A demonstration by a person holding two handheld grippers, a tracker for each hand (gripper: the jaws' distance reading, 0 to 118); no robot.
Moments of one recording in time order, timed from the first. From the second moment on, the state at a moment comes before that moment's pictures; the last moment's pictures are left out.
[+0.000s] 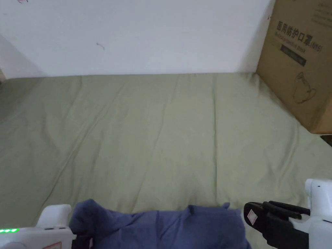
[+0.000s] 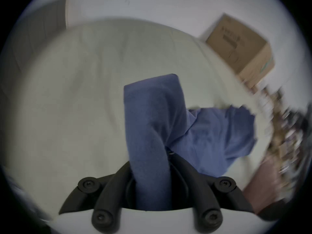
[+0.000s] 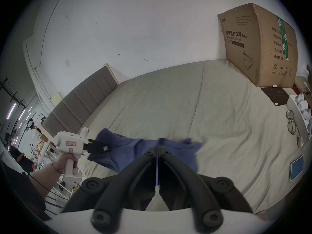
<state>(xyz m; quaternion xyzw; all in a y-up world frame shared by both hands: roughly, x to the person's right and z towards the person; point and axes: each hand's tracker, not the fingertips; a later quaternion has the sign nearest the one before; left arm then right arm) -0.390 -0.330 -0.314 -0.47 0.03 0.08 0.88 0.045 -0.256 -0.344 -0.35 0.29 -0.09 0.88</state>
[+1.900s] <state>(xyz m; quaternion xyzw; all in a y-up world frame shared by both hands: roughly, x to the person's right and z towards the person) -0.207 -0.299 -0.386 -0.29 -0.18 0.29 0.89 0.146 -0.257 -0.347 -0.30 0.21 -0.15 0.92</state>
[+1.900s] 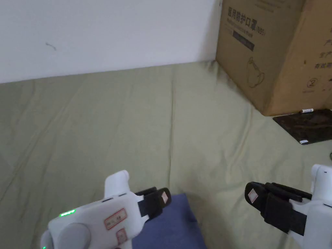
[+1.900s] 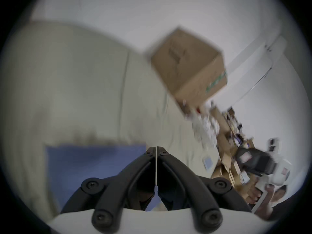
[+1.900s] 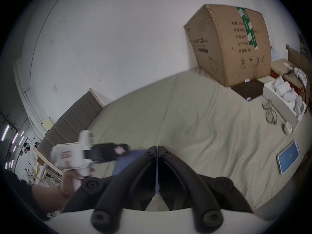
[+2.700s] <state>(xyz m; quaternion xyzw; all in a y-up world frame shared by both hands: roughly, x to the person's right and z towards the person) -0.317 -0.219 -0.224 -0.06 0.08 0.09 0.99 0.069 -0.230 -0.314 -0.09 0.18 -0.04 0.98</state>
